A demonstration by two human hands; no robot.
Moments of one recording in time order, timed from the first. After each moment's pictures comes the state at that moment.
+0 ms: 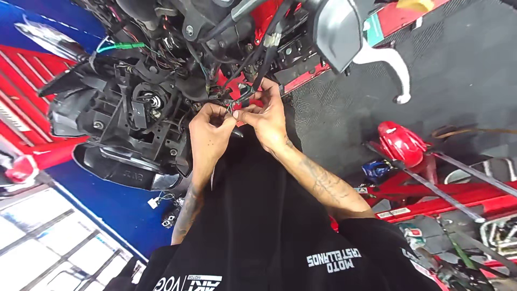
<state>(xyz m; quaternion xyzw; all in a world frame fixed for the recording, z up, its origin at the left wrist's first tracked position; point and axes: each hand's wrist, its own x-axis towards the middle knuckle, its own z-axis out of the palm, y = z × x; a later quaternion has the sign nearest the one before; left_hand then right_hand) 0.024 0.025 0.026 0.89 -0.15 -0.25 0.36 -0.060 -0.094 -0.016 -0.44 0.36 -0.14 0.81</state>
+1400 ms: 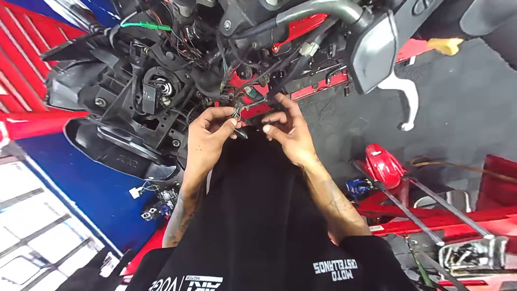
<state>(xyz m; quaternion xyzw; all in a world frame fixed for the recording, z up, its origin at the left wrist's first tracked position) 0.025 0.052 0.040 0.76 -0.08 -0.33 0.56 -0.106 -0.129 -0.029 -0.58 0.22 -0.01 0.79</state>
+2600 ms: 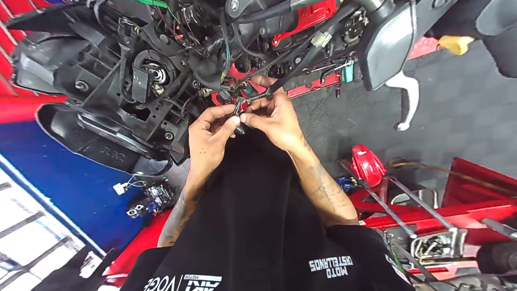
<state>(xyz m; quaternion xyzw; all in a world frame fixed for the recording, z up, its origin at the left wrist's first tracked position) 0.005 0.057 0.030 0.78 -0.09 -0.27 0.56 -0.059 -0.118 -0.003 -0.58 0.19 0.00 0.79</state>
